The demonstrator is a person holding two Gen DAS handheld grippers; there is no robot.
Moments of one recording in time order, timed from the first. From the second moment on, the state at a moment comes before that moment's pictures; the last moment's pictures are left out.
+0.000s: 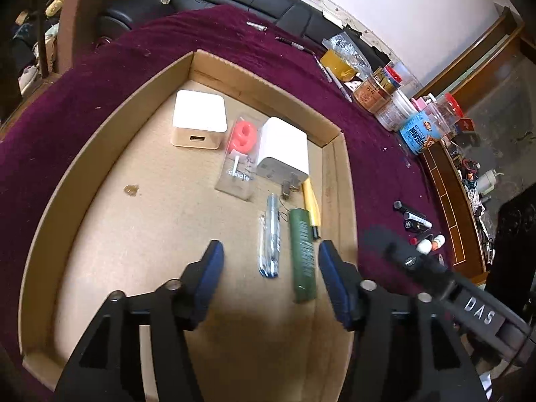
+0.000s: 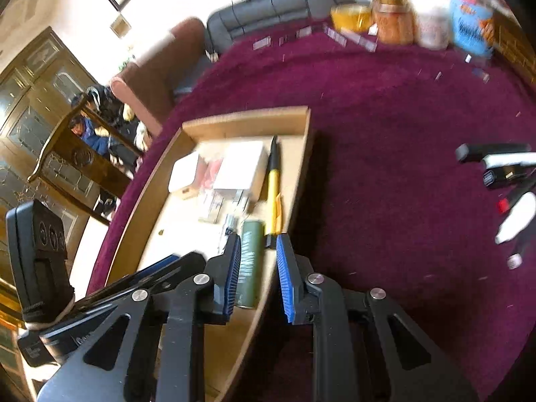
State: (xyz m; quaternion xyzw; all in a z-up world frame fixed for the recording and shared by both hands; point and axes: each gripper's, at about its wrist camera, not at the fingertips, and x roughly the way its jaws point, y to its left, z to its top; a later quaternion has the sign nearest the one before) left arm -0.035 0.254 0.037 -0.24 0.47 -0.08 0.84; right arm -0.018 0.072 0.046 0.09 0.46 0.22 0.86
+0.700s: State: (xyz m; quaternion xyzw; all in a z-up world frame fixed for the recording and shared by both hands) left arm -0.102 0.109 0.058 -0.14 0.46 -0.17 0.86; right arm -0.008 -0.168 0.055 0.15 0.41 0.05 0.90
